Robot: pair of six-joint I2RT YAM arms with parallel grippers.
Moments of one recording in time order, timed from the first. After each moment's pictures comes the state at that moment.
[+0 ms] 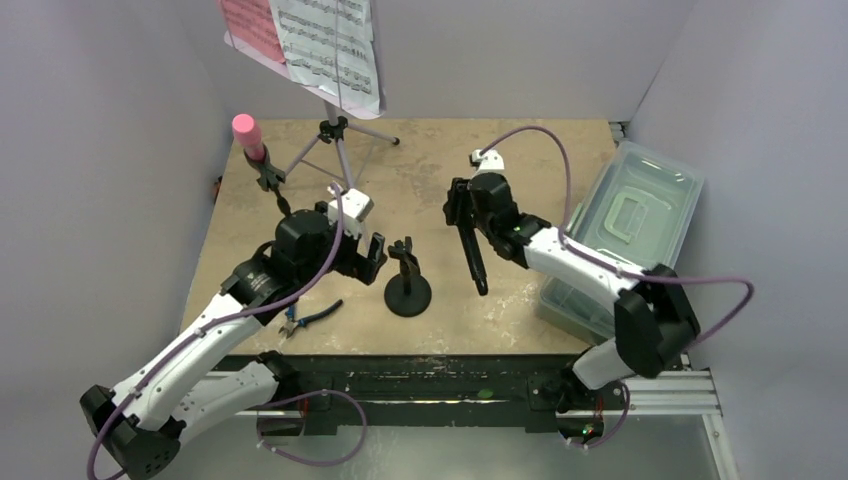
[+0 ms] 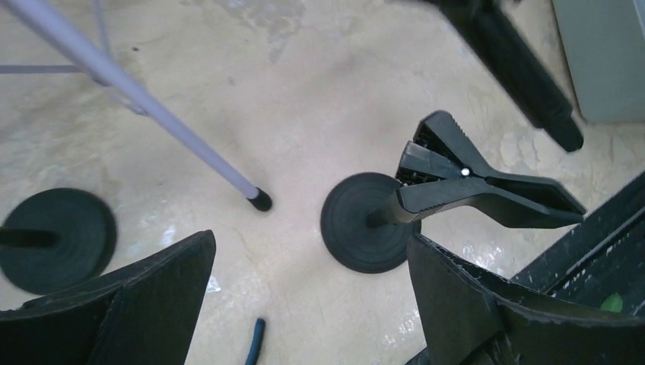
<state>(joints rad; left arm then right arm) -0.66 0.91 0.86 -0.47 -0.01 -0.08 0.65 1.41 1.00 0.07 0.23 0.45</state>
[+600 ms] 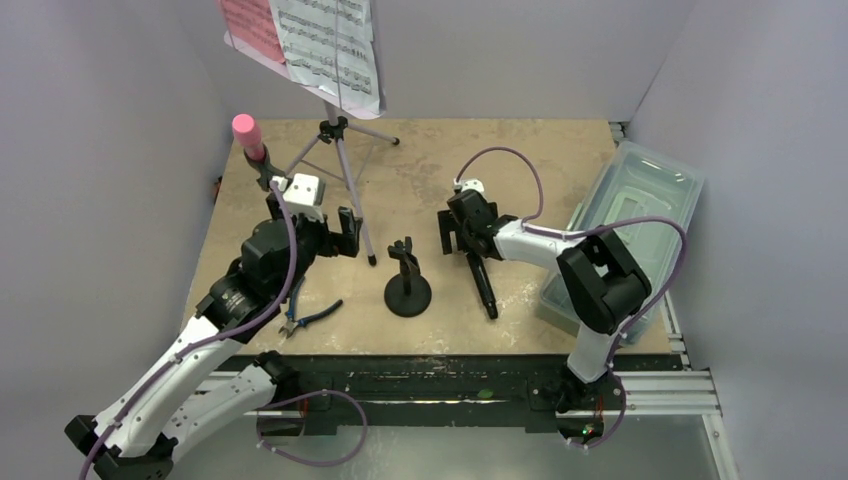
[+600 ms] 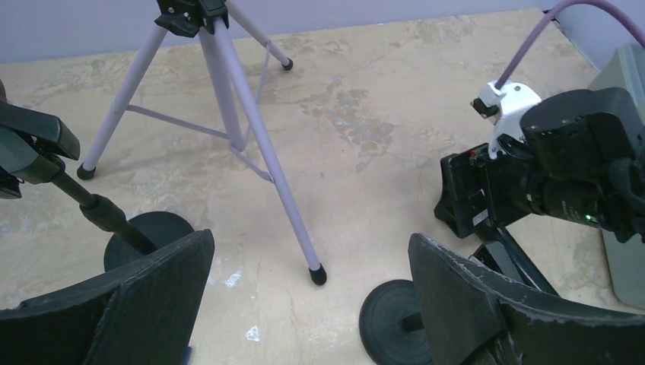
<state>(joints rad) -0.66 0.73 0.90 -0.37 -0.37 -0.18 0.63 1.80 1.08 -0.20 0.35 0.37</state>
